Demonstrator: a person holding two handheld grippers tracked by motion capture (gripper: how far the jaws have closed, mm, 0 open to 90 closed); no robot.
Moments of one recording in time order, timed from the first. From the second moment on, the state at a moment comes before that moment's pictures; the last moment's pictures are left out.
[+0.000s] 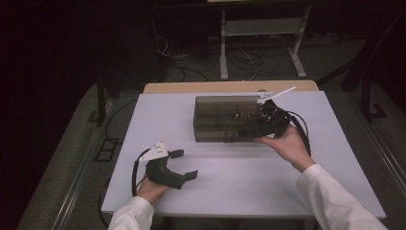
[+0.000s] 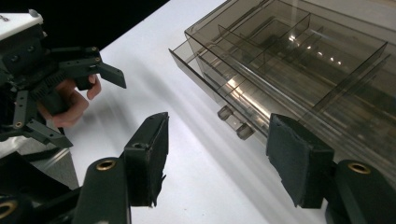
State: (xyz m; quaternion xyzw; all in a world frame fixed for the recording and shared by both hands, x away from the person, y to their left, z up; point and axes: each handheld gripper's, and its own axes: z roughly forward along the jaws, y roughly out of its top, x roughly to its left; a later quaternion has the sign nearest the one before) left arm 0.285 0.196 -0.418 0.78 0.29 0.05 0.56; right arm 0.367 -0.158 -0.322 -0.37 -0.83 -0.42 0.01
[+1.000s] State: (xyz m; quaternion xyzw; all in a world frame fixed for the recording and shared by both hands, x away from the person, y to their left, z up) left arm 0.285 0.196 -0.418 0.78 0.29 0.04 0.56; right arm 0.401 -0.146 -0.313 -0.25 -0.88 -0.40 0.02
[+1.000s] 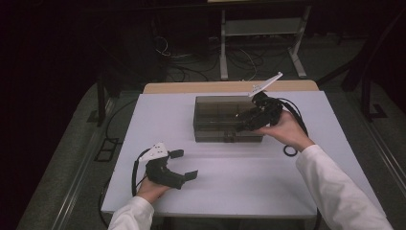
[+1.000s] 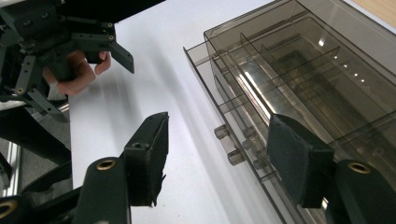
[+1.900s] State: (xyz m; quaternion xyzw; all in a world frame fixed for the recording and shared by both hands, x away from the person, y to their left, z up) left arm 0.285 0.196 -0.418 0.78 0.29 0.04 0.56; right arm 0.409 -0.133 -0.321 -0.16 -0.91 -0.39 0.01
